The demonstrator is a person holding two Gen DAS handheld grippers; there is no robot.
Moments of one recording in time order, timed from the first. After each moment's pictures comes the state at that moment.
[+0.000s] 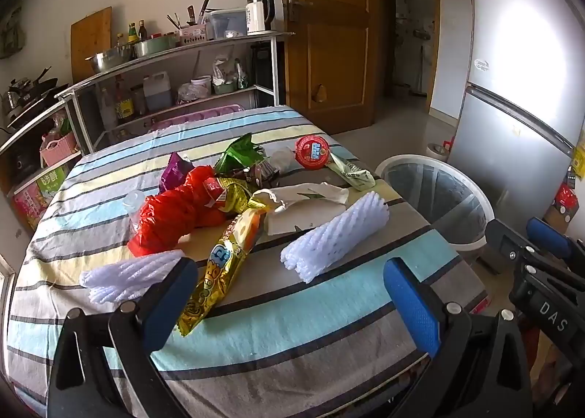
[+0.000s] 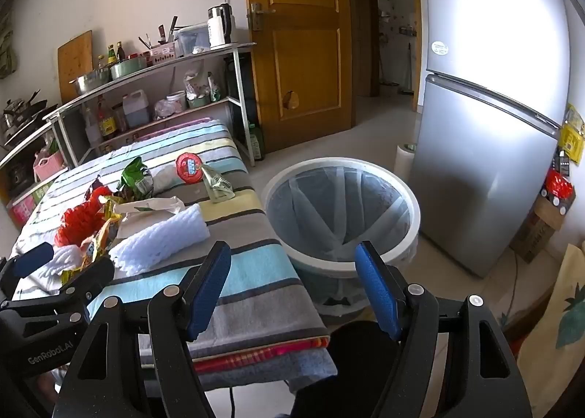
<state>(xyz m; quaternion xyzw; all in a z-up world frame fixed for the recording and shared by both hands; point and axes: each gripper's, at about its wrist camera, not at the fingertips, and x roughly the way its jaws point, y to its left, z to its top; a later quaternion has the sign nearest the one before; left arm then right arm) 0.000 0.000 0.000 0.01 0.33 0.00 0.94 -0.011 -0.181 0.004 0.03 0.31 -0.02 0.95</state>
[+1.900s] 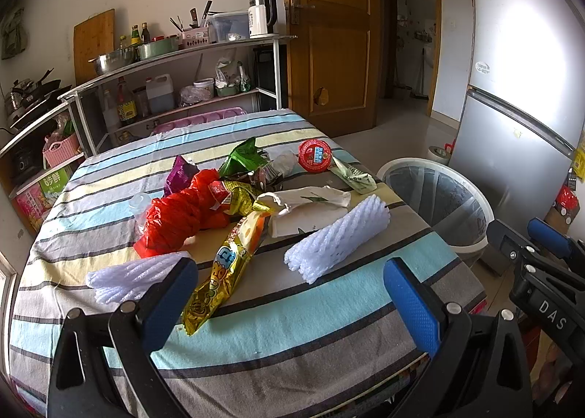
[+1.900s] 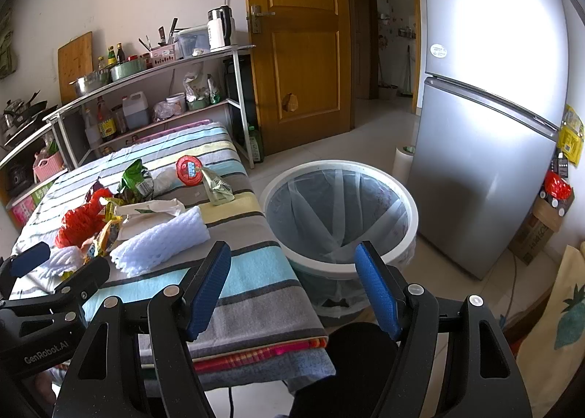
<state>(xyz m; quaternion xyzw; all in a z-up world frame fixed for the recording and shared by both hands) 0.000 0.001 0.006 0.01 0.33 0.00 0.94 -0.013 -0.182 0.007 0.03 0.31 -0.02 0.95</state>
